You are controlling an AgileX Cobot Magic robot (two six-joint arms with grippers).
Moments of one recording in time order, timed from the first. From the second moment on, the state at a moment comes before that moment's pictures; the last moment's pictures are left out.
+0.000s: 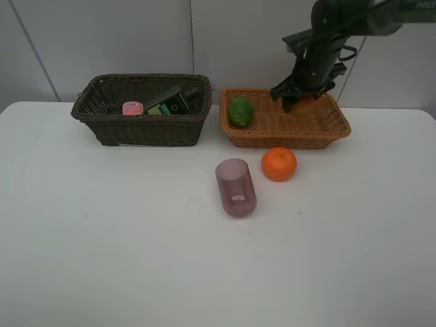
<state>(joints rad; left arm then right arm) 0.03 -0.01 -0.50 -0.09 1.06 0.06 0.28 2.22 -1.82 -0.29 0.87 0.03</state>
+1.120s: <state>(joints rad) 0.03 -0.01 -0.50 -0.09 1.06 0.06 0.28 2.27 -1.82 -0.32 0.85 0.08</state>
